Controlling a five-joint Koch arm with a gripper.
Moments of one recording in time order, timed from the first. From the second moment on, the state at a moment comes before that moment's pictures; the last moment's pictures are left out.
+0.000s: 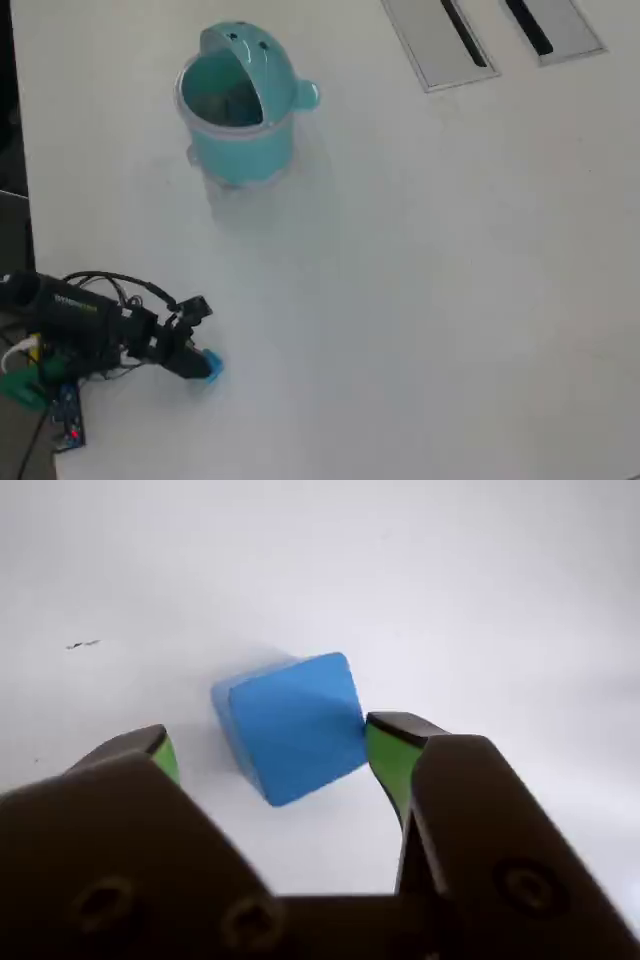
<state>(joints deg) 29.2 117.2 143.6 34.3 -138.9</state>
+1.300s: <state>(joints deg) 2.5 125.8 145.9 25.4 -106.2</state>
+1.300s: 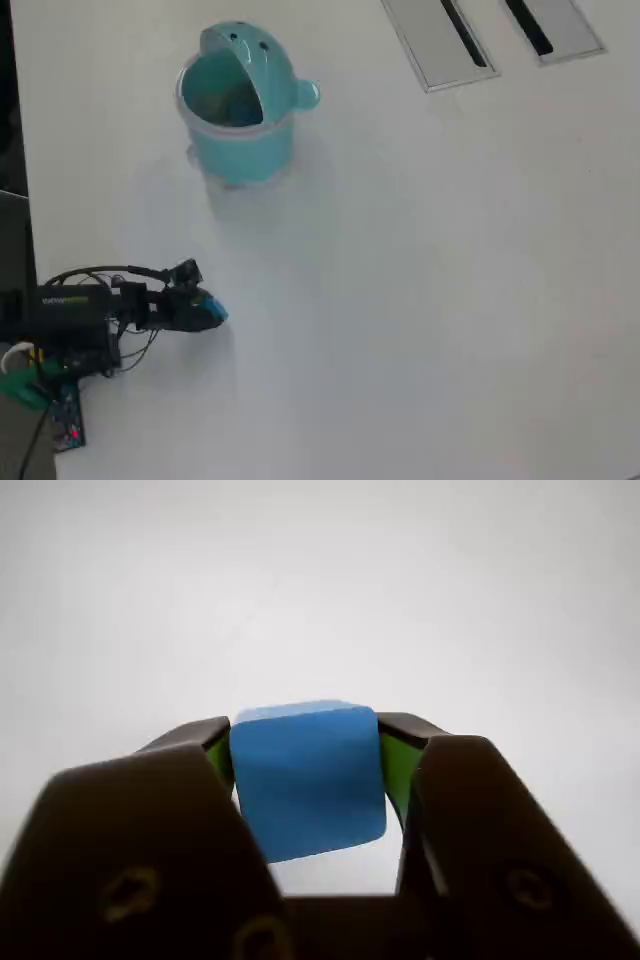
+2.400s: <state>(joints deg) -37.9 126.4 129.6 2.5 -77.7</state>
